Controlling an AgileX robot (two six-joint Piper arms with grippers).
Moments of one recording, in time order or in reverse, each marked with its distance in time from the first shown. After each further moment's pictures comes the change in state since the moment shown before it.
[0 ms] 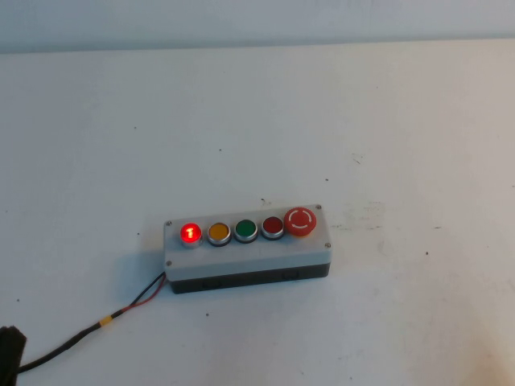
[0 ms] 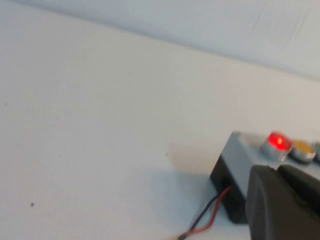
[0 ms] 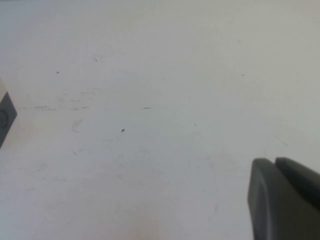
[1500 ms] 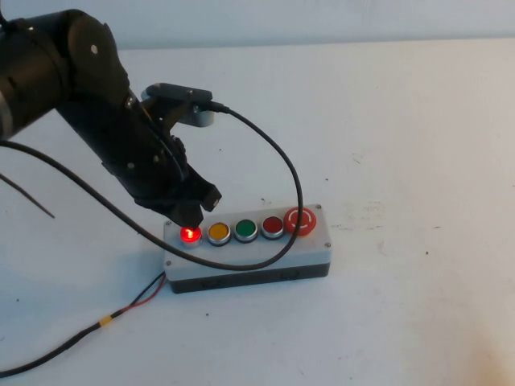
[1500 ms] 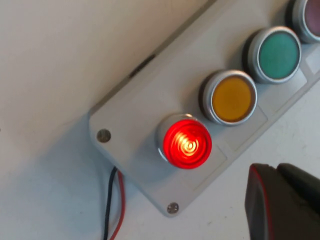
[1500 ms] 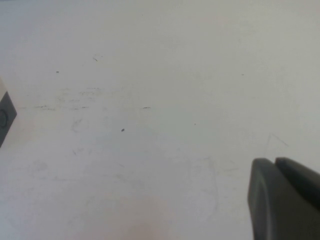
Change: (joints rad) right arm 0.000 0.000 0.000 0.000 0.000 0.000; left arm -0.222 1.731 -1.468 0.025 0.984 0.325
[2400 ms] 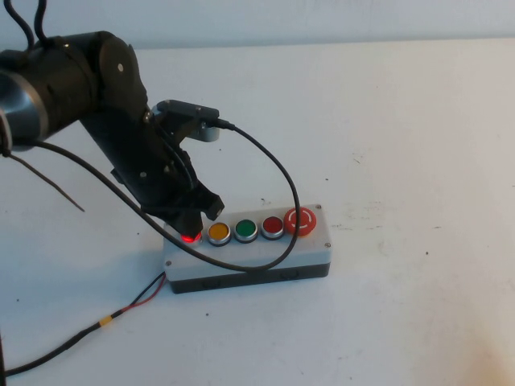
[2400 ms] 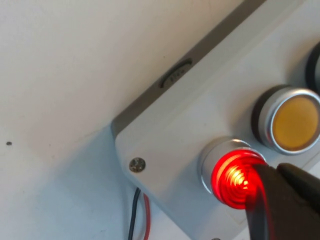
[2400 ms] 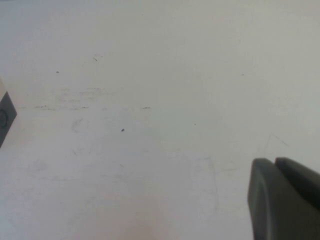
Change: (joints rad) right arm 0.000 0.000 0.000 0.000 0.000 0.000; left arm 0.000 0.099 -0.020 0.034 -0.029 0.008
